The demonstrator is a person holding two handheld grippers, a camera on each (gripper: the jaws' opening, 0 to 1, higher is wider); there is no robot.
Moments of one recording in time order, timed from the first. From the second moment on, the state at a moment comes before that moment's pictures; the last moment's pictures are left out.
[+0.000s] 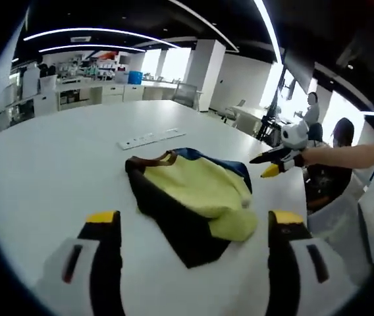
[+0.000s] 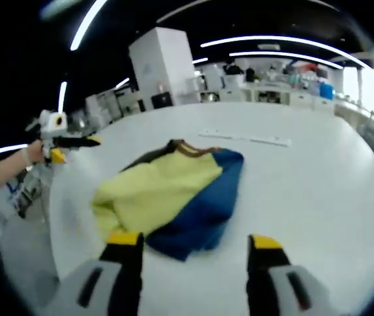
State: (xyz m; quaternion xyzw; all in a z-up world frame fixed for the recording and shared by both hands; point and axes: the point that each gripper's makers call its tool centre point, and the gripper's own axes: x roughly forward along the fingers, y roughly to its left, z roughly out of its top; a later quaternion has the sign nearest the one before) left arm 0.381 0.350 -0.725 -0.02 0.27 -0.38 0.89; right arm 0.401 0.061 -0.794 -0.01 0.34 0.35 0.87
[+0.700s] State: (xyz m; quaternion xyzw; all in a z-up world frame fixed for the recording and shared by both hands) left arm 0.363 0.356 -0.728 -0.05 0.27 -0.37 0.89; right arm 0.401 0.066 -0.825 0.03 0.37 0.33 0.87
